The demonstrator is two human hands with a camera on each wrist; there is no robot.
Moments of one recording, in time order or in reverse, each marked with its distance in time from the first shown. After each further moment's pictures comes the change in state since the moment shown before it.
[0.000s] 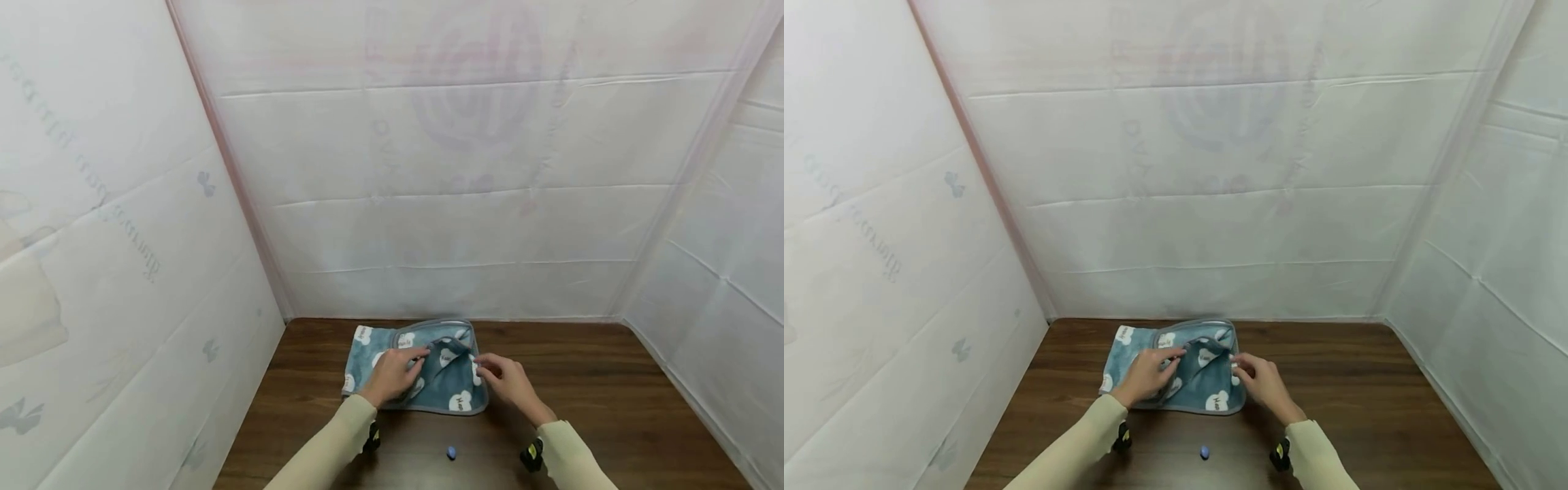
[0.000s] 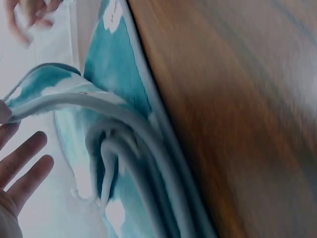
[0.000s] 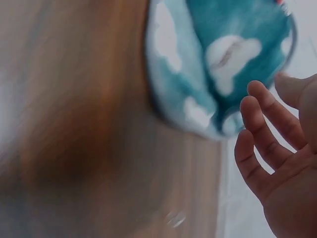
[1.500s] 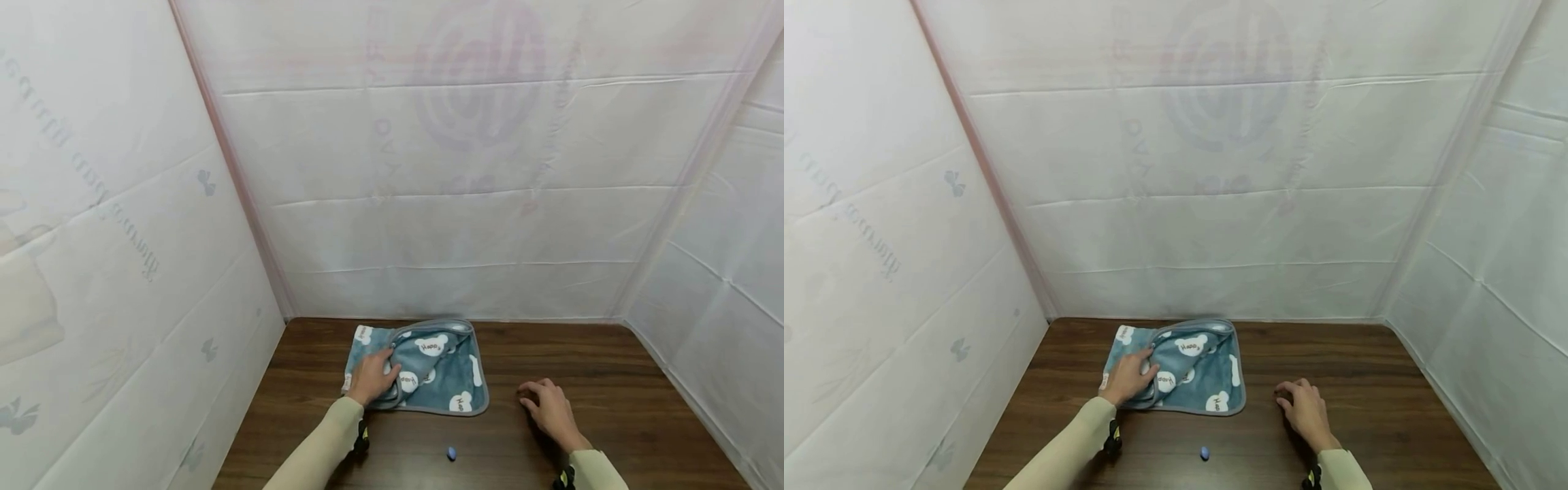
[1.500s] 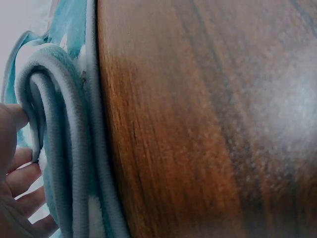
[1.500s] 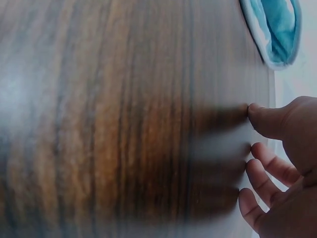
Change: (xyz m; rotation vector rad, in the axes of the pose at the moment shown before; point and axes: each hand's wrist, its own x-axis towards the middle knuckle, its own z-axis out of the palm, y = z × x) left_hand -0.040 -0.040 -0.001 0.068 -0.087 -0.451; right_hand -0.056 0.055 -0.028 -0.391 -0.030 0.223
